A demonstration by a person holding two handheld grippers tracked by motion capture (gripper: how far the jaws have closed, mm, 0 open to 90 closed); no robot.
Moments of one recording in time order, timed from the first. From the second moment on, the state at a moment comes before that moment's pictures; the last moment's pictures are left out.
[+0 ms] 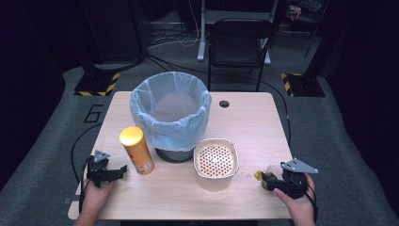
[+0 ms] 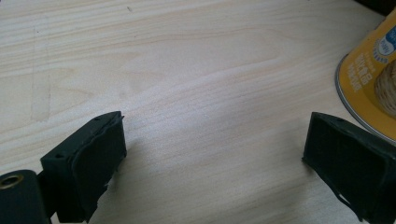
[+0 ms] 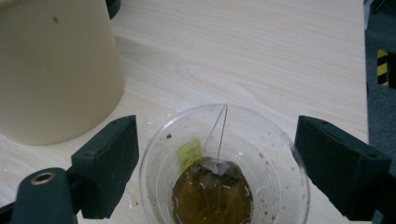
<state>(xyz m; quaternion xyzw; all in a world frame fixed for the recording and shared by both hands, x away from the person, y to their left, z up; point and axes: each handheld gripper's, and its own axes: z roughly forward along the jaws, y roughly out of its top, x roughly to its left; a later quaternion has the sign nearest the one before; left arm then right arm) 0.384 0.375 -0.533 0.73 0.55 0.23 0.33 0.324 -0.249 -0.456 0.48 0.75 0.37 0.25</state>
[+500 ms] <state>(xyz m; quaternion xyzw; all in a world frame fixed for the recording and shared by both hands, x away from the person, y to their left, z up) 0.385 0.376 -0.533 0.73 0.55 0.23 0.33 0.342 -0.201 -0.404 0.41 0.77 0.43 0.22</state>
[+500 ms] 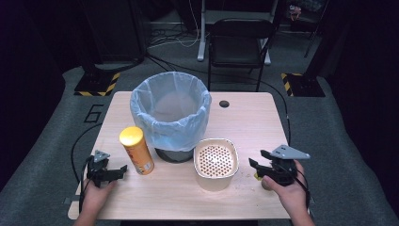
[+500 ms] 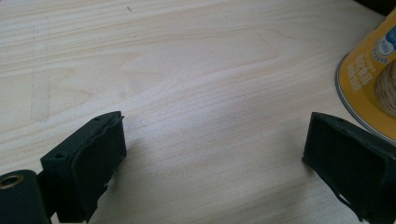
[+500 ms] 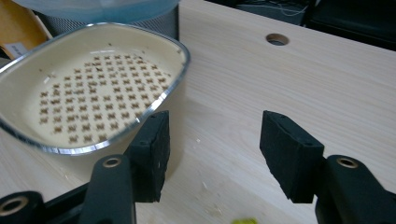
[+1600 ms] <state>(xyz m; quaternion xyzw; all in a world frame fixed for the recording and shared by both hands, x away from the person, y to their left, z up) 0.385 0.376 -0.533 0.73 0.55 0.23 0.33 0.343 -0.172 -0.428 0.41 0.80 0.41 0.15</state>
